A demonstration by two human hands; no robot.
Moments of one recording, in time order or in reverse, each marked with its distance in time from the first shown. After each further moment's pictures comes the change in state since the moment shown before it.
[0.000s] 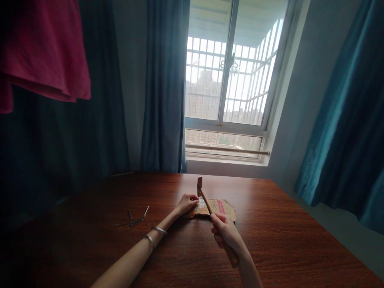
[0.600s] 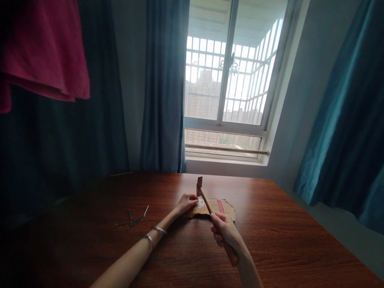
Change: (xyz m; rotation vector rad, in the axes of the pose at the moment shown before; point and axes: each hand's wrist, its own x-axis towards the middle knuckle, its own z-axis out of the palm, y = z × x) left_hand -0.001 0.000 0.000 0.007 0.000 -0.006; right_hand 0.000 0.000 -0.002 0.037 -0.050 -0.001
